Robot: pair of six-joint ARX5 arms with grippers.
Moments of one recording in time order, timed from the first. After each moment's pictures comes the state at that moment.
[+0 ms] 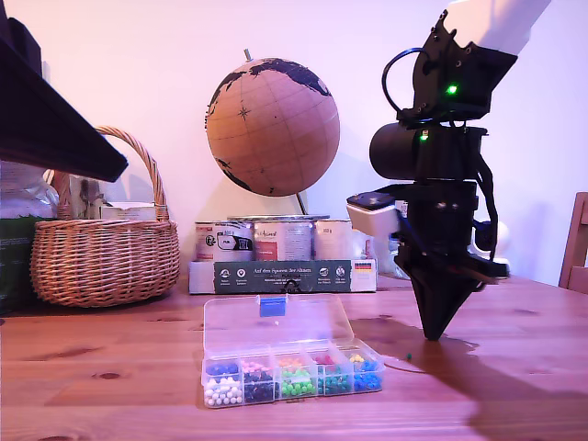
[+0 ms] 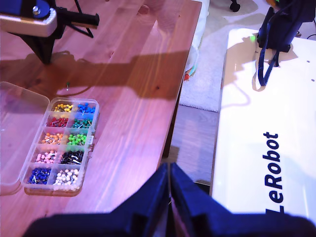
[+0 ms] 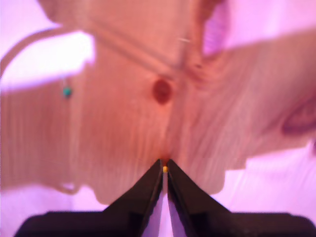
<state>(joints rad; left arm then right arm) -0.70 0.78 0.48 -0.39 0.57 0.29 0.39 2.05 1.45 -0.82 0.02 -1.30</state>
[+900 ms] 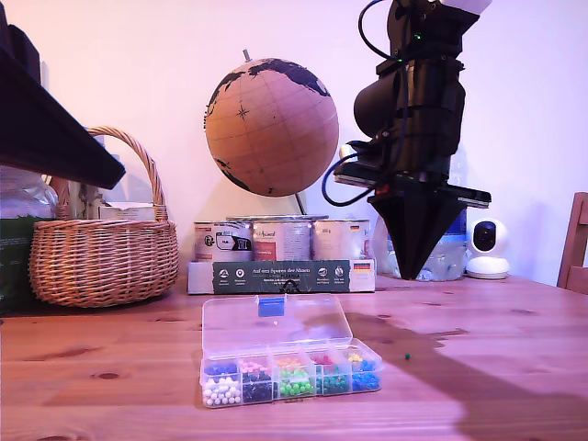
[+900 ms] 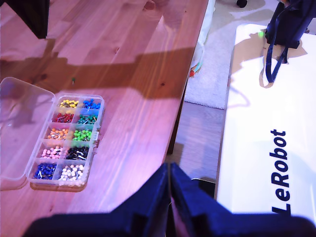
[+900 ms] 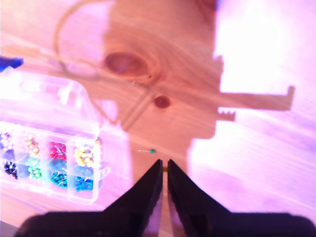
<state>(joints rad) -0.70 0.78 0.48 -0.40 0.54 0.29 0.43 2.10 1.78 -1.24 -0.14 0.04</state>
